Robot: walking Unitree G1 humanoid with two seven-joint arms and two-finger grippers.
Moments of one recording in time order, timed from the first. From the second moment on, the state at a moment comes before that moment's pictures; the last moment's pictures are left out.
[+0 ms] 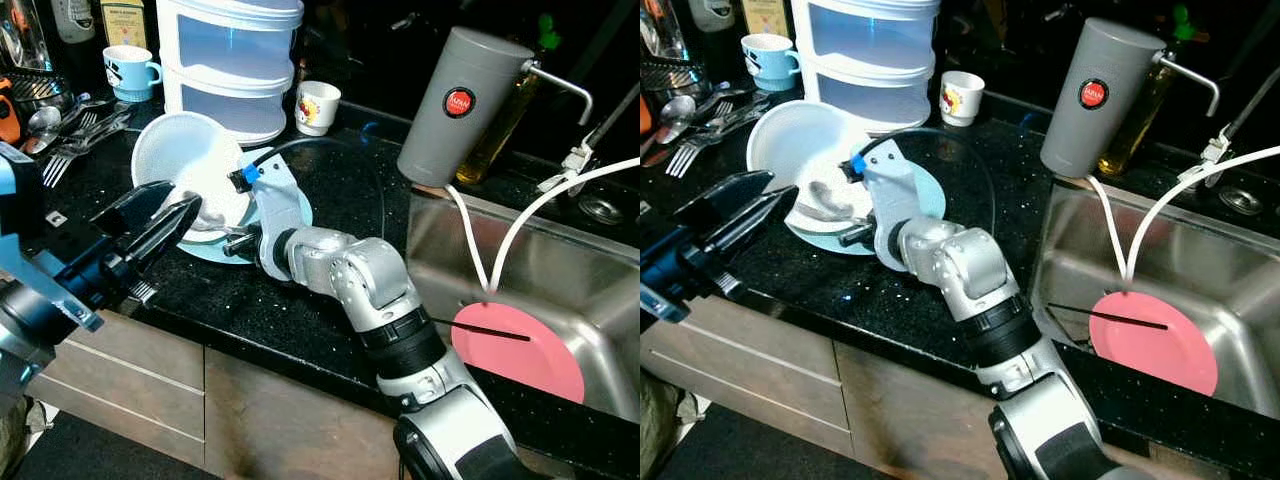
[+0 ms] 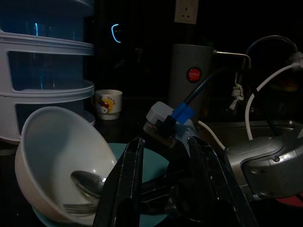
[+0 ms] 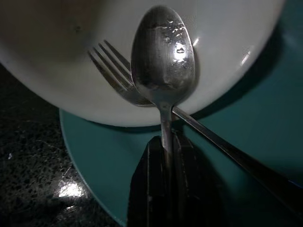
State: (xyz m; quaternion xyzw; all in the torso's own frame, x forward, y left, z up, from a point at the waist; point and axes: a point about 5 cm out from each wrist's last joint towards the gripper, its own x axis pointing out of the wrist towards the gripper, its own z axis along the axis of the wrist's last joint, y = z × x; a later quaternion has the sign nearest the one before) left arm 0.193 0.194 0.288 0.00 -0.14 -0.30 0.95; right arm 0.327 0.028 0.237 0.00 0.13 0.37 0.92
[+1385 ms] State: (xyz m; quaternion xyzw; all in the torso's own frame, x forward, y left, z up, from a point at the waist) left arm 0.223 0.180 0.312 -0.08 -0.23 -0.30 0.92; right arm 0.360 -0.046 0.301 0.30 -0.07 0.28 0.91
